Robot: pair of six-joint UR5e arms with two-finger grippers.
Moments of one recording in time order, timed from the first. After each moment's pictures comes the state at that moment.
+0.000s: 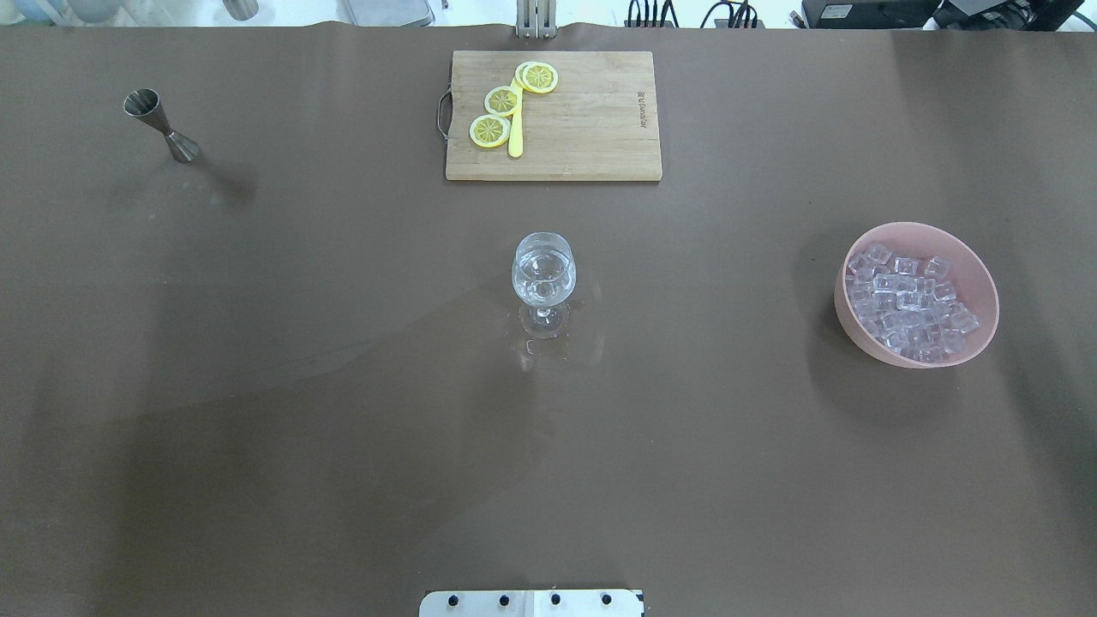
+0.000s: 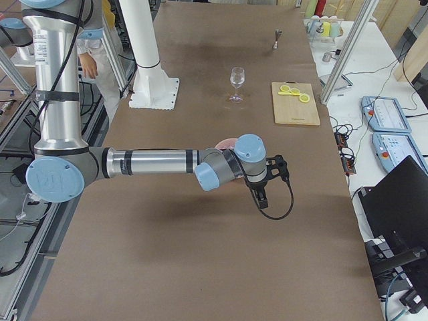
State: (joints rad) left arm -1.59 -1.48 -1.59 -2.20 -2.41 -0.26; right arm 1.44 -1.58 1.61 -1.13 2.32 0.18
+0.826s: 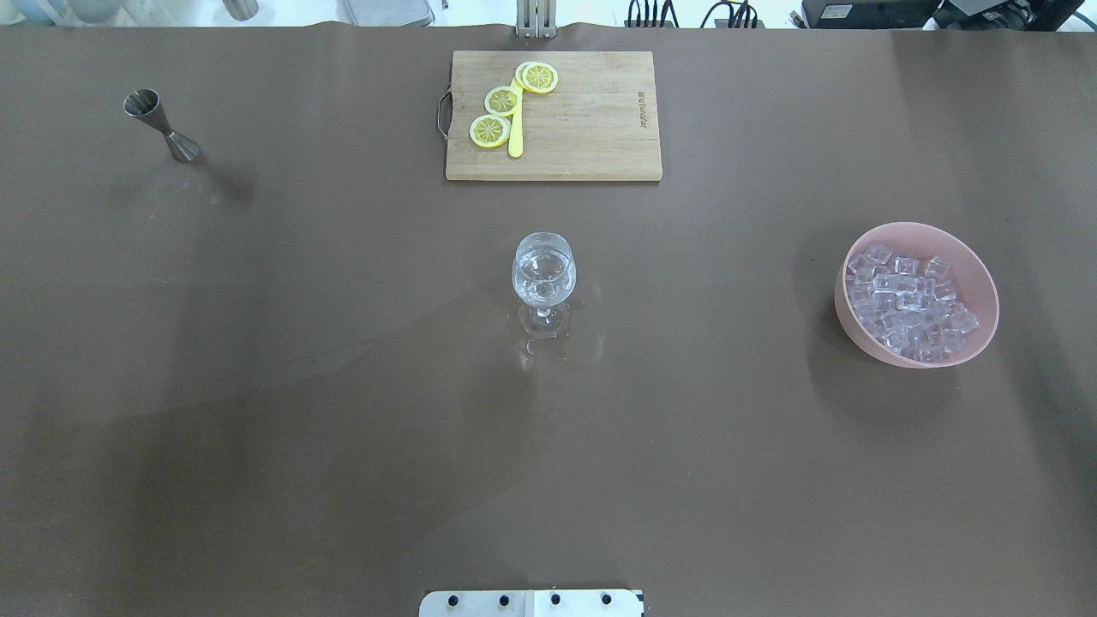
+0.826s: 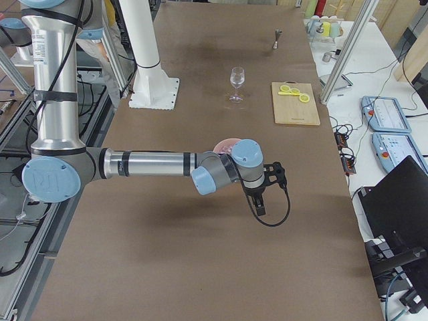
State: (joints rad) left arm -1.59 -1.48 -1.68 -1.87 -2.44 -0.24; right arm 1.44 -1.60 1.60 -1.13 2.28 0.18
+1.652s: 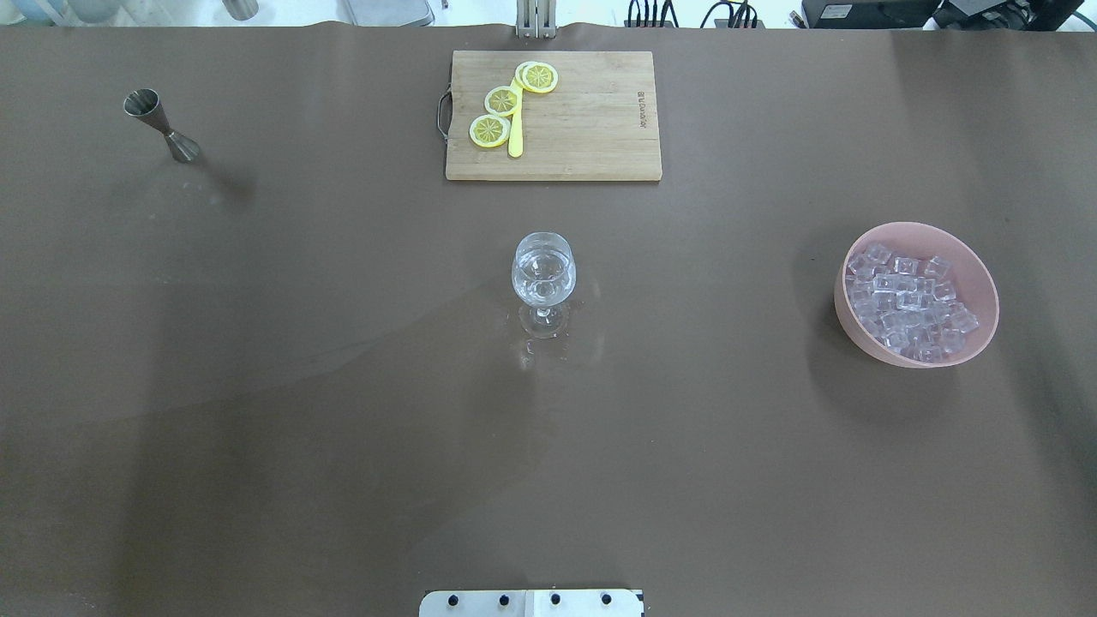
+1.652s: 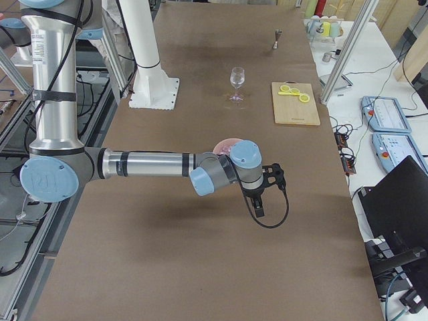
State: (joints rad) left arm -1.58 -1.34 -1.71 -2.04 -2.43 -0.21; right arm 1.44 -1.60 1.61 -1.13 2.28 0.18
